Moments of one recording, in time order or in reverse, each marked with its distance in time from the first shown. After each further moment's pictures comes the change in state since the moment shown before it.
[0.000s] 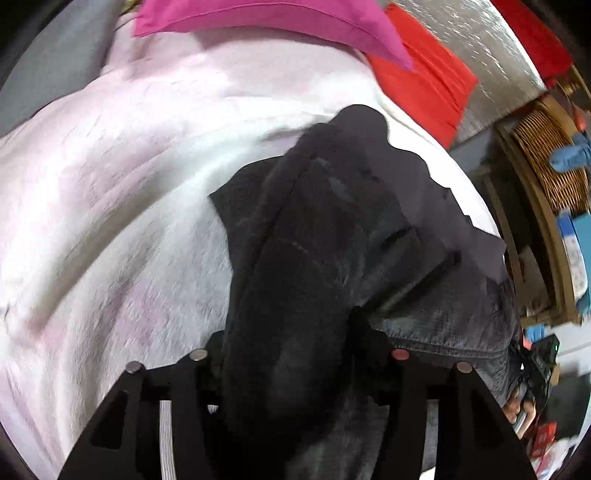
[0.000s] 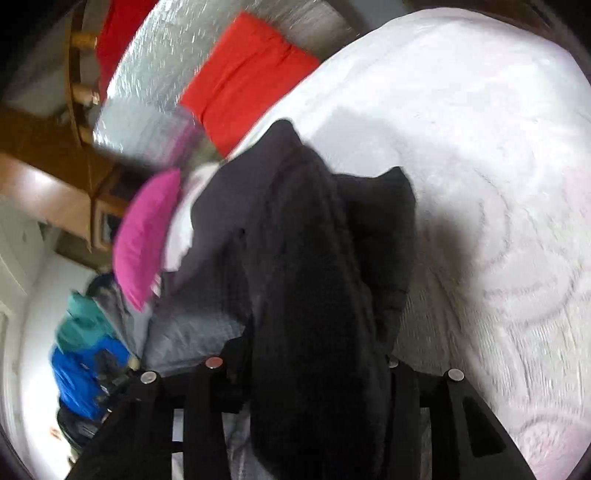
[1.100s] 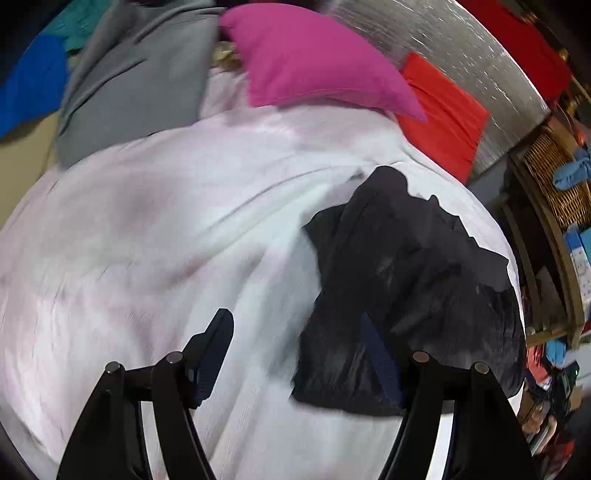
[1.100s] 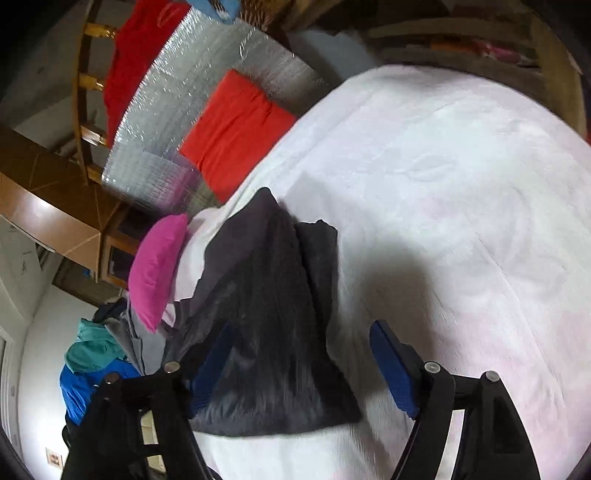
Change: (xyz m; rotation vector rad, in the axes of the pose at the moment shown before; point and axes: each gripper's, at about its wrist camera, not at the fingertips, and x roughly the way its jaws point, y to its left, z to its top) left arm -0.113 0.013 -0.034 -0.018 -0.150 0.130; right arm -0.108 -0.030 -0.008 0.031 -0.093 0.000
